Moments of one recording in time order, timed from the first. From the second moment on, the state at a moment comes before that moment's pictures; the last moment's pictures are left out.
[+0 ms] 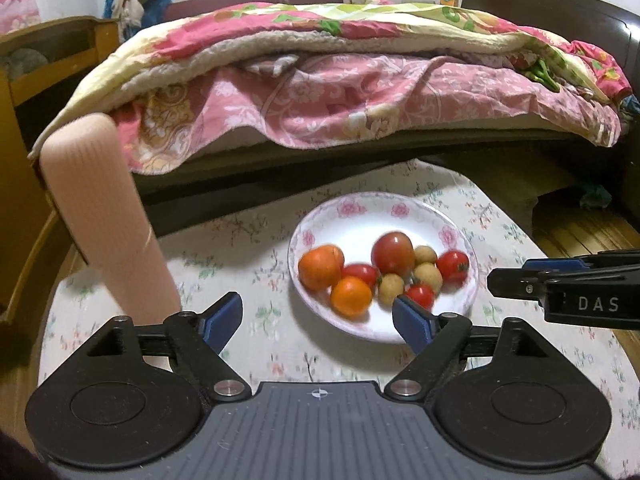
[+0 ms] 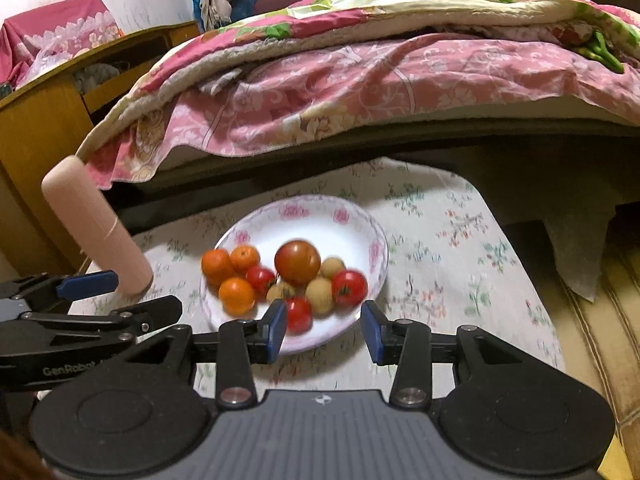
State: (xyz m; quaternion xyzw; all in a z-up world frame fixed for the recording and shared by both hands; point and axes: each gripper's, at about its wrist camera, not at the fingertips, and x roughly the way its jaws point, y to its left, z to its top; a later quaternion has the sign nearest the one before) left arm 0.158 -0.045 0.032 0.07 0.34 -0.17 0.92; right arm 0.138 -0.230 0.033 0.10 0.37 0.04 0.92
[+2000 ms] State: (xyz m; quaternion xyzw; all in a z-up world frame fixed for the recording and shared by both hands) left arm -0.003 -0.017 0.025 0.05 0.38 -0.13 0.92; right arm -0.052 -0.180 0.031 0.12 0.38 0.02 0.92
